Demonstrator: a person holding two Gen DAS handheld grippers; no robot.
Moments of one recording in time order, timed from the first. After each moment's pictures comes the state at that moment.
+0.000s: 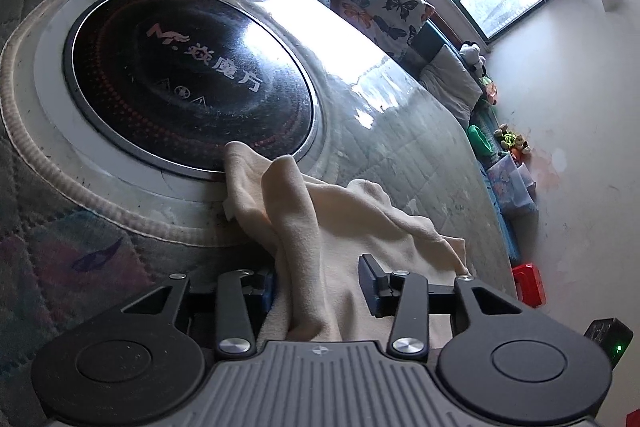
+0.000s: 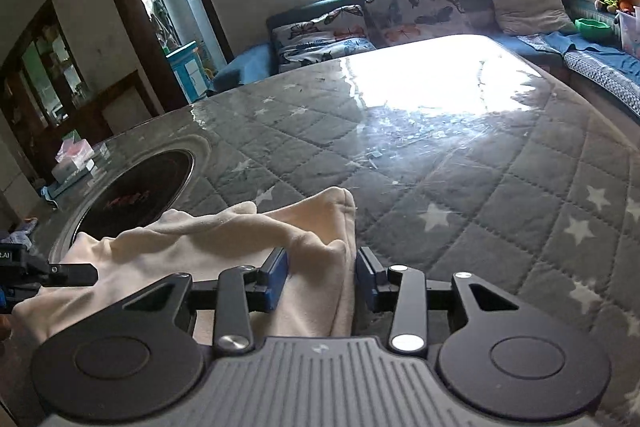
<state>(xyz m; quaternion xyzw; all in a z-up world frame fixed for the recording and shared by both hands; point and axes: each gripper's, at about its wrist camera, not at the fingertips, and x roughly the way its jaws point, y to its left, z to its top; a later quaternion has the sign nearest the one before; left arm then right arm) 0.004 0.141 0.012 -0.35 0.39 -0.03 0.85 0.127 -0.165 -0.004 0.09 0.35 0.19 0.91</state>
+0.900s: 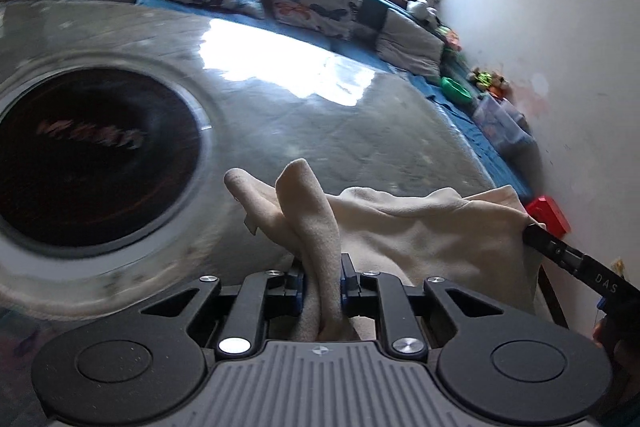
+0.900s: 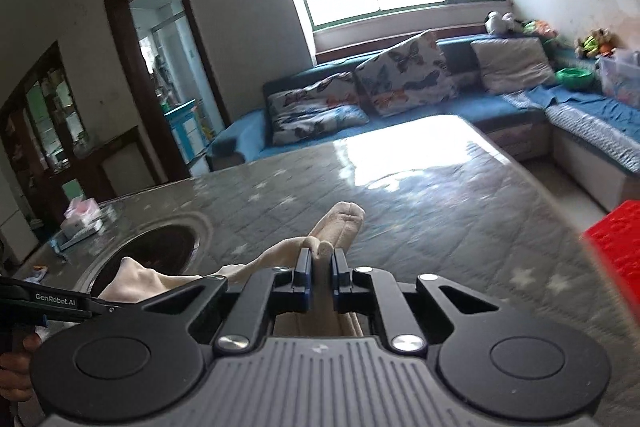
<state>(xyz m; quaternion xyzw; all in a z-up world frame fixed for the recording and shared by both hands) 0.051 0.055 0.056 -0.20 0.39 -0.09 0.89 0.089 -0.215 0.073 0.10 0.26 0.16 0.95</state>
